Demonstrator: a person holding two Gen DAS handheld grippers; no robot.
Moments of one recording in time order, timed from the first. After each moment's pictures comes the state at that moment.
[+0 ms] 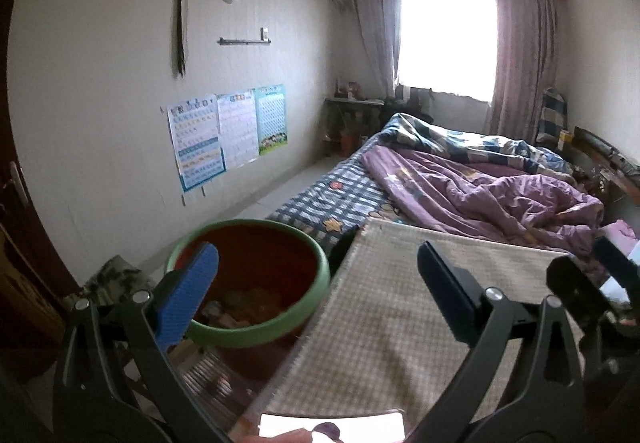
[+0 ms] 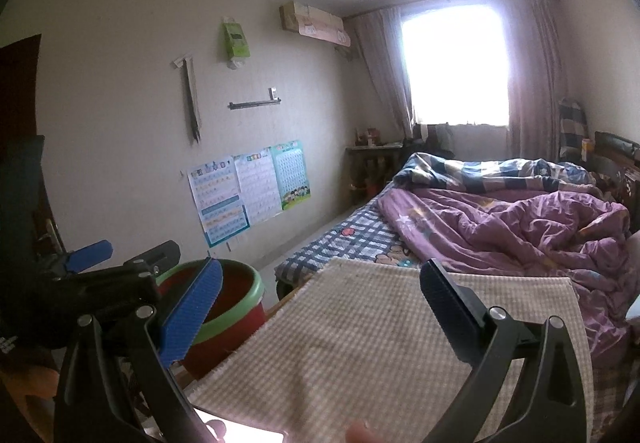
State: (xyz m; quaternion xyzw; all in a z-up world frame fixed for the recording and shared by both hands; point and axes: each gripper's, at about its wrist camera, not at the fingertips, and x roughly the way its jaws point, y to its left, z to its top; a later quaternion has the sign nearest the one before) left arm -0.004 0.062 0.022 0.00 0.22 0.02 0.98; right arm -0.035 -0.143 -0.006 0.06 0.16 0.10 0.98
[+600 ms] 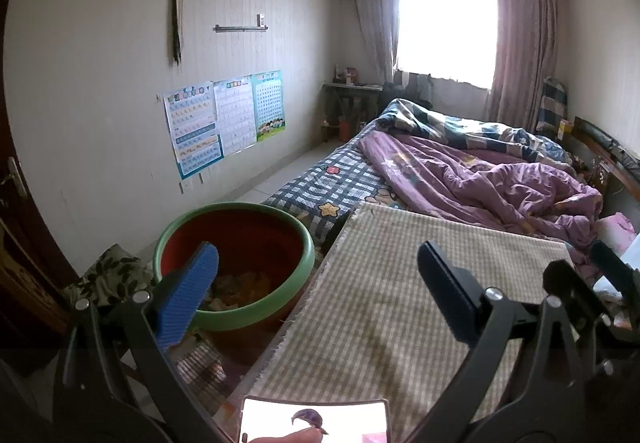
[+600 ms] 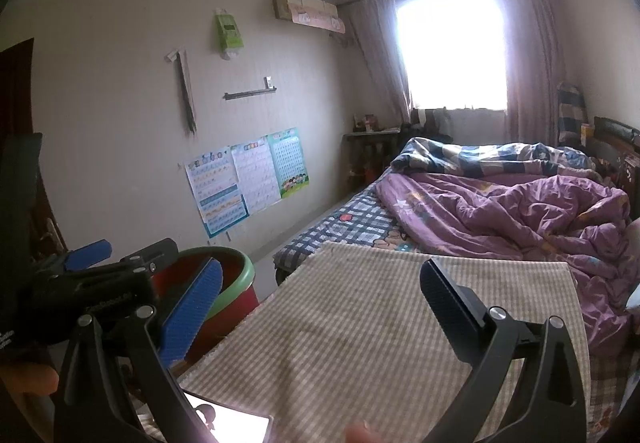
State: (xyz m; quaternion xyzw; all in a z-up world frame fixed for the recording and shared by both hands) left arm -0.003 0.044 0.017 0.00 0.25 0.02 0.97; right arm -0.036 -0.159 -0.014 0.07 0.18 0.10 0.98
